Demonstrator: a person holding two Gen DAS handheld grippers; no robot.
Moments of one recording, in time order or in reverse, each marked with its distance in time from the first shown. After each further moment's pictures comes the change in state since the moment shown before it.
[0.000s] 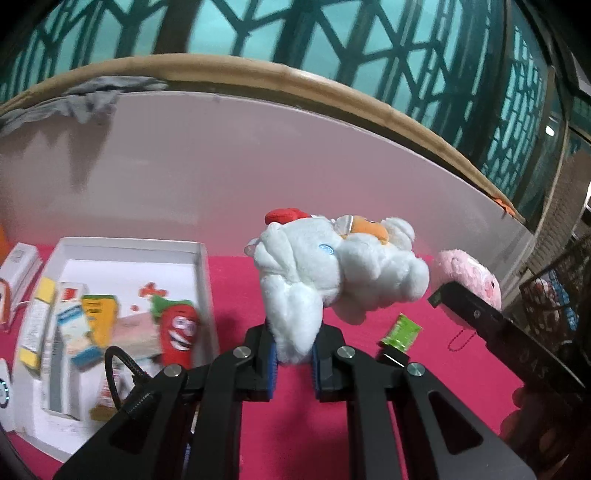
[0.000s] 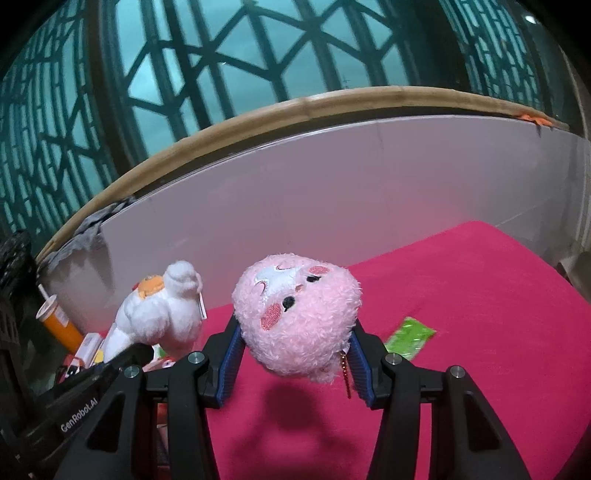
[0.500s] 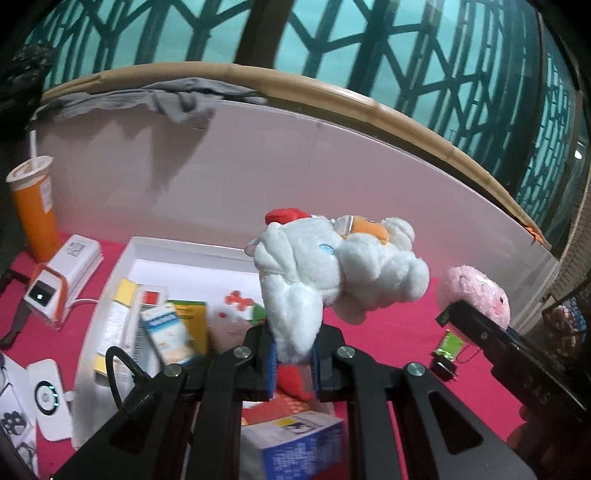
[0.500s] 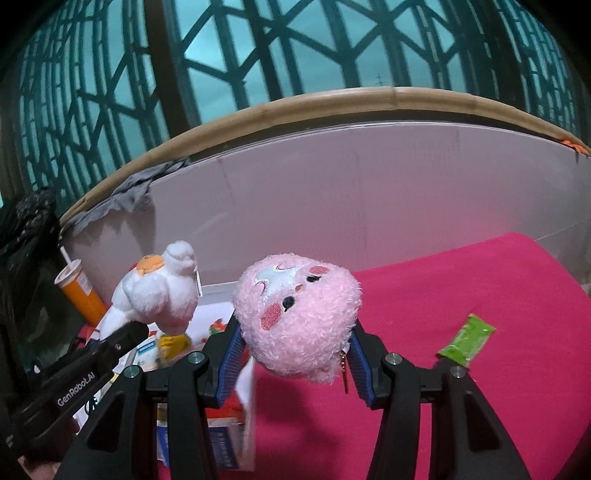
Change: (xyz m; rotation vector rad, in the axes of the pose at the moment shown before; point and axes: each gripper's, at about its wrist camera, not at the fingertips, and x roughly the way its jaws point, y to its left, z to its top) left arm -0.031 0.087 0.005 -0.075 -0.043 0.110; right arm 0.017 0.092 -0.017 -0.110 0.054 0.074
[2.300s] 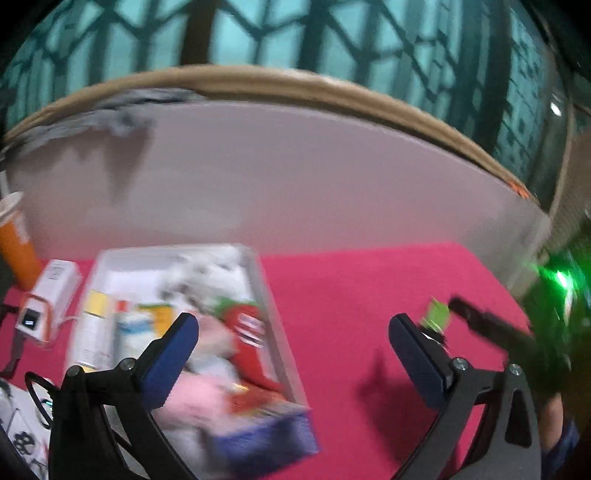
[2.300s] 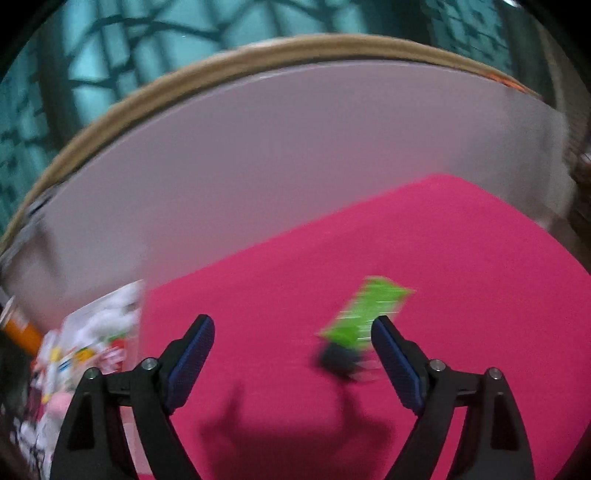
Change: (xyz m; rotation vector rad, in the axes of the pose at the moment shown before) left arm 0.008 -0.069 -0.013 0.179 0.087 -0.064; right arm 0.021 -0.149 -0.022 0.231 0.081 -0.259
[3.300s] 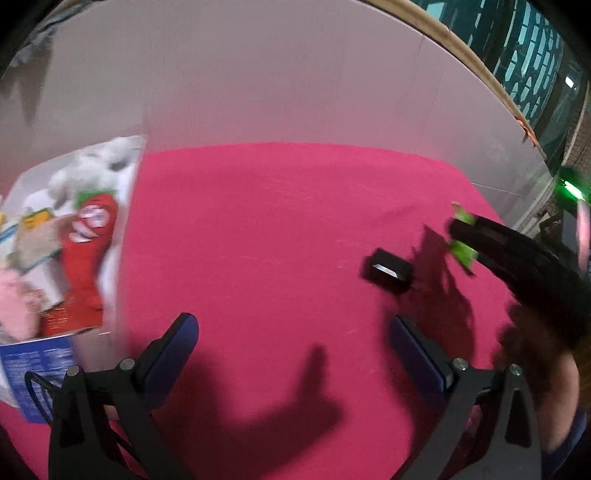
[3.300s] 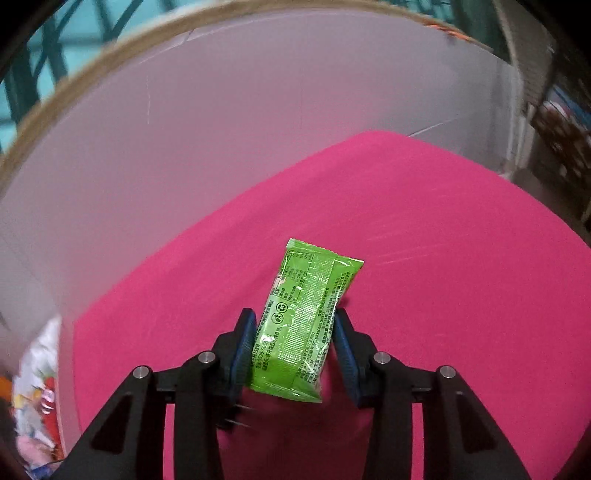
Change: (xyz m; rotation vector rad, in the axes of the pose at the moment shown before) left arm 0.109 -0.106 -0.057 -0.036 0.281 -0.021; right arm 0.029 -0.073 0.008 0.160 0.047 -0.111
